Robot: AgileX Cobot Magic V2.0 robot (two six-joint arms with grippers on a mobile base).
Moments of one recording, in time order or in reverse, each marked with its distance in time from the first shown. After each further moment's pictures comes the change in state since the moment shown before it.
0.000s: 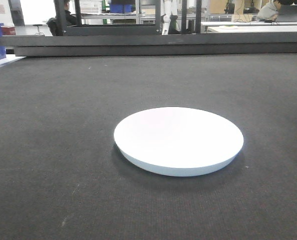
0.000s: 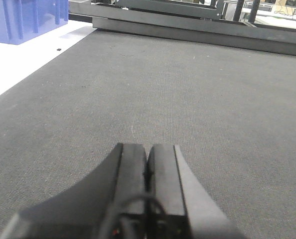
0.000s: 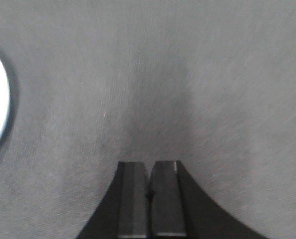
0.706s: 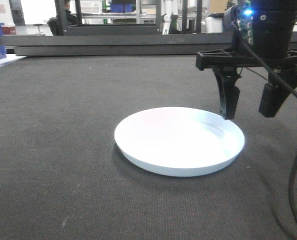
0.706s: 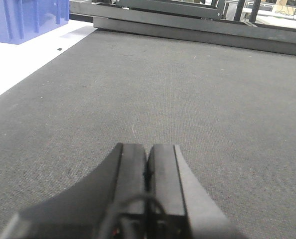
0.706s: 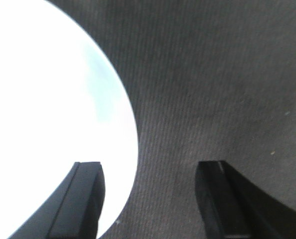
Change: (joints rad) left arm 0.000 0.000 0.000 0.000 0.000 0.000; right arm 0.314 0.681 -0.599 0.014 0.418 0.236
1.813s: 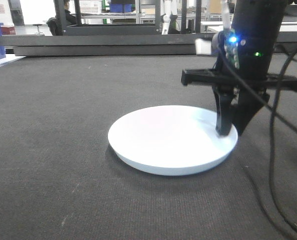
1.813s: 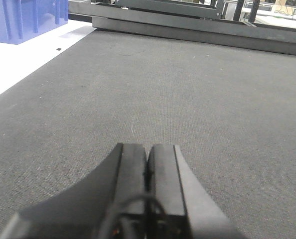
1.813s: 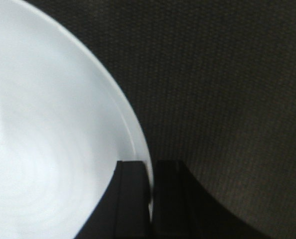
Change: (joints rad) left arm 0.000 0.000 0.000 0.000 0.000 0.000; right arm 0.000 0.060 -0.006 0.100 -0.064 0.002
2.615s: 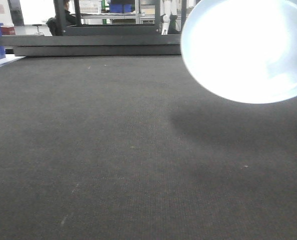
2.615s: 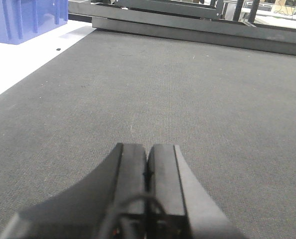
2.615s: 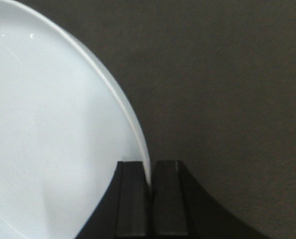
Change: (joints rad) left arm 0.000 0.000 0.000 0.000 0.000 0.000; right arm -0.224 -0.814 0.624 -0.121 -0.676 -0.199
